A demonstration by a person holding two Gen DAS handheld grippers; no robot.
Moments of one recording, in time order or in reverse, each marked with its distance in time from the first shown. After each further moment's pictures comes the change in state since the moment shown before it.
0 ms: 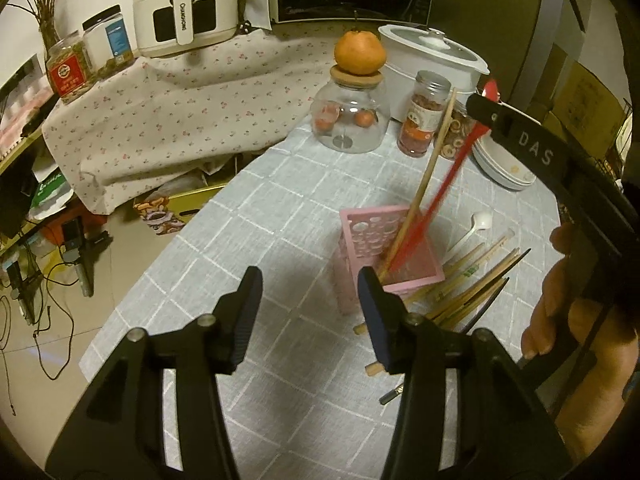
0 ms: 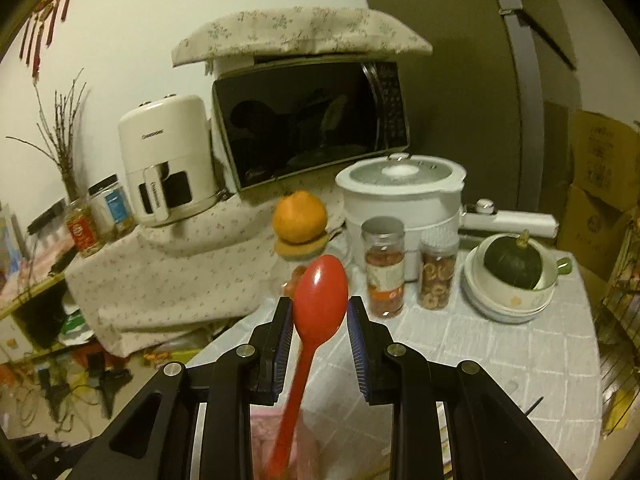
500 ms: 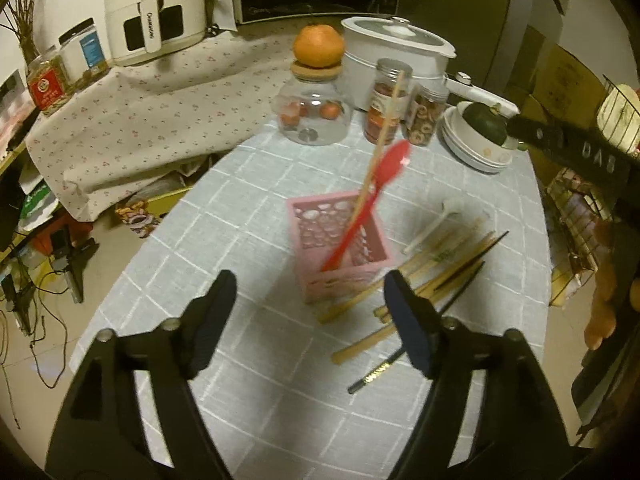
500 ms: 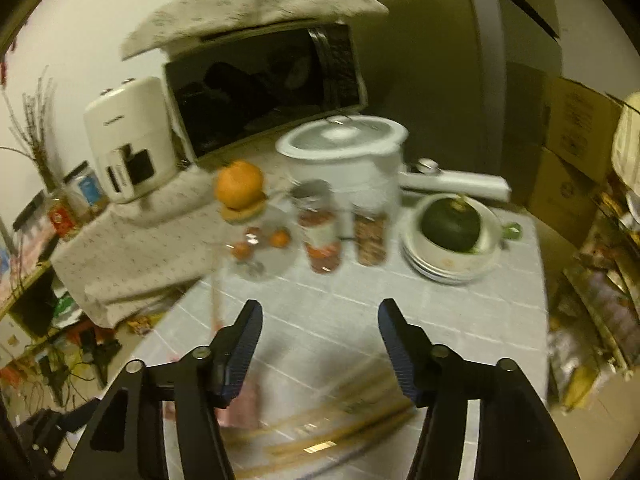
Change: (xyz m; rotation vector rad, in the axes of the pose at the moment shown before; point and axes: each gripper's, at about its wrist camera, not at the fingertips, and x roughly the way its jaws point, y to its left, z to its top) left arm -0.006 -0.034 -0.009 0.057 0.016 -0.050; right arm -0.033 -0.081 0.006 0.055 0.195 -0.111
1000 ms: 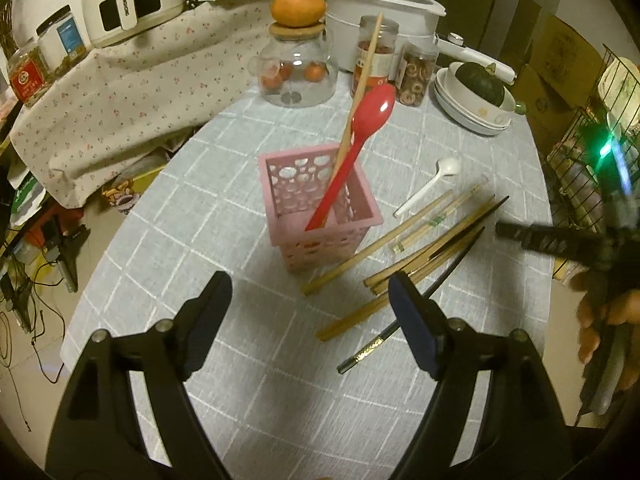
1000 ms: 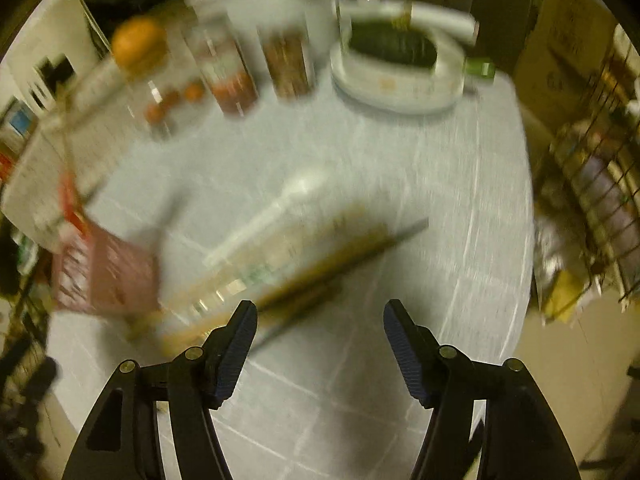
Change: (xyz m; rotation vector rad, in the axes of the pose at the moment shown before) left arm 0.022 -0.016 -0.013 0.038 0.107 -0.002; right arm 0.084 -0.064 -0.079 0.035 0.541 -0.088
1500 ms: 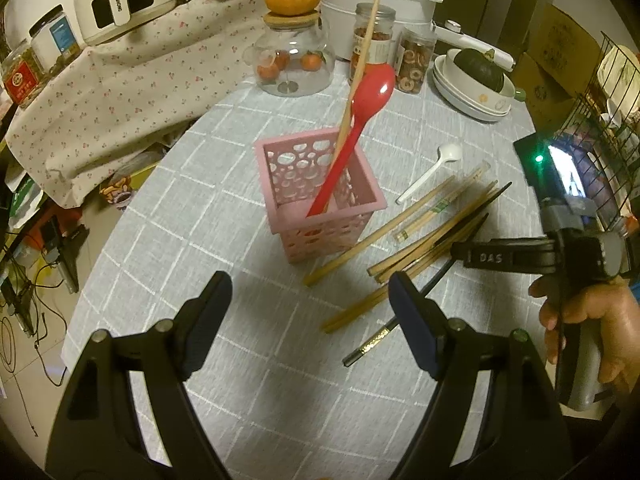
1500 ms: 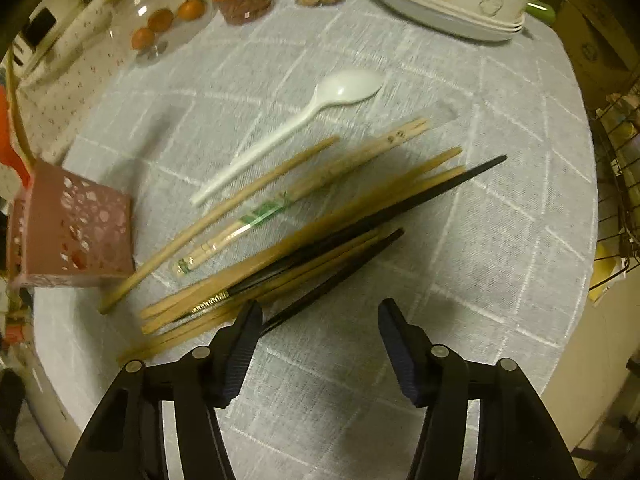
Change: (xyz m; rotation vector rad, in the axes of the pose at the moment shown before) left arm 0.007 0.002 -0.003 0.028 0.027 0.001; right arm 0.056 0.029 -0.008 -0.027 0.159 -0.002
